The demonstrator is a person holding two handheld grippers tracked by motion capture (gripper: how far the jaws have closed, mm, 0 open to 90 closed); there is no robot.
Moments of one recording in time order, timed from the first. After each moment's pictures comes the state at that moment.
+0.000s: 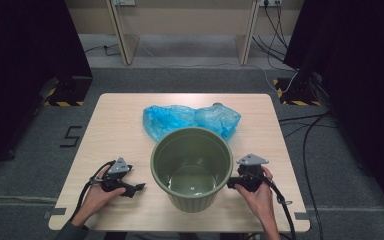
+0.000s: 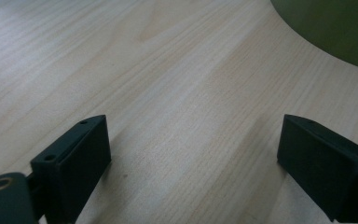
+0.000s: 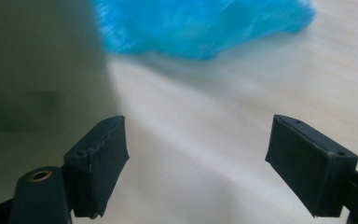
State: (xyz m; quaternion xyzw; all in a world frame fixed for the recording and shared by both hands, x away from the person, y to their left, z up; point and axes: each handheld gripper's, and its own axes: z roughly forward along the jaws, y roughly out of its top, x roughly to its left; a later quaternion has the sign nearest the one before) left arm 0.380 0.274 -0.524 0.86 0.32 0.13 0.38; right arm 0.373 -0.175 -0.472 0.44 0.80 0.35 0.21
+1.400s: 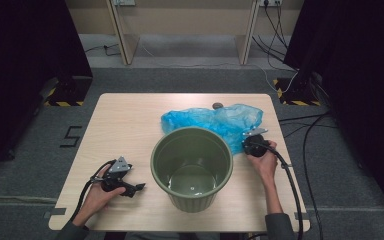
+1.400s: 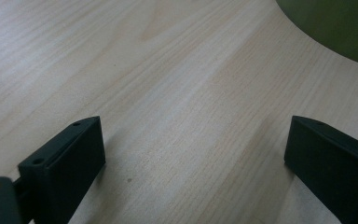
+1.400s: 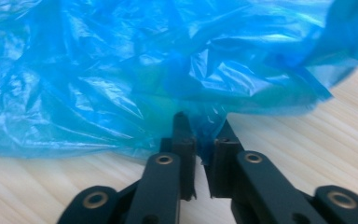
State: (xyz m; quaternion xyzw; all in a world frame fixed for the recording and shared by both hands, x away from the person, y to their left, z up) left arm 0.382 0.273 -0.525 0.86 0.32 0.13 0.38; right arm 0.484 -0.221 -0.490 0.43 0.82 0.26 0.25
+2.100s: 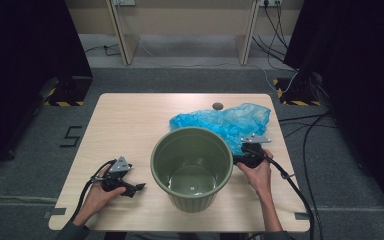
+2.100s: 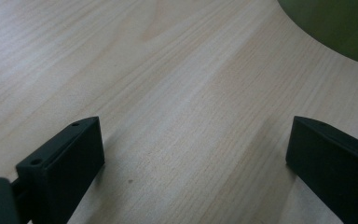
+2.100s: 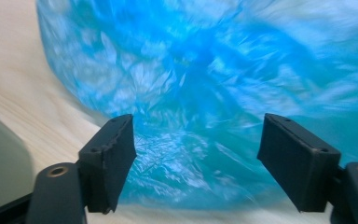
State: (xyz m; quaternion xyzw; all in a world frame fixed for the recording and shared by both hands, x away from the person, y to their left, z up) left arm 0.383 0.273 -0.525 0.86 0.32 0.13 0.37; right arm 0.442 -0.184 -0.484 0.47 0.78 0.36 0.21
